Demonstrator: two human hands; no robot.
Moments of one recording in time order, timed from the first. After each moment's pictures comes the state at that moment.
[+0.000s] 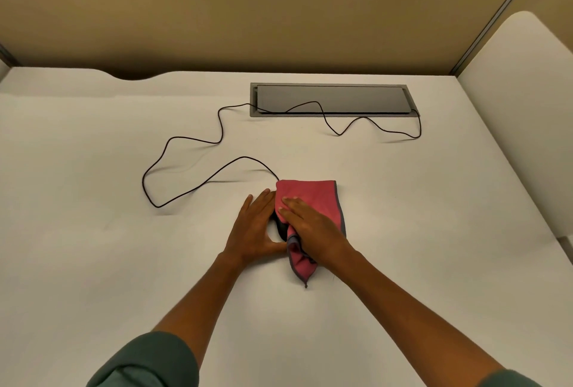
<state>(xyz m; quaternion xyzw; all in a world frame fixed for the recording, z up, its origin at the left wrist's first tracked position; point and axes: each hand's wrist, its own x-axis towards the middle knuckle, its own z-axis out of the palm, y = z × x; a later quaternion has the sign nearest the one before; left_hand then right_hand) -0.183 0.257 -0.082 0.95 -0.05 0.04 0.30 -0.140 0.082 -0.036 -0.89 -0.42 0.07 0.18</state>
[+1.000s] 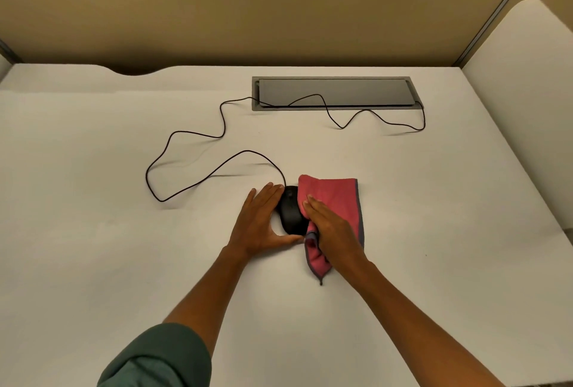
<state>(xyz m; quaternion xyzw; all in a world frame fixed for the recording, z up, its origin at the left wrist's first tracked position) -0.186 0.255 -0.081 0.96 -0.04 0.05 0.28 -0.156 0.055 -0.062 -0.91 -0.30 0.02 0.28</state>
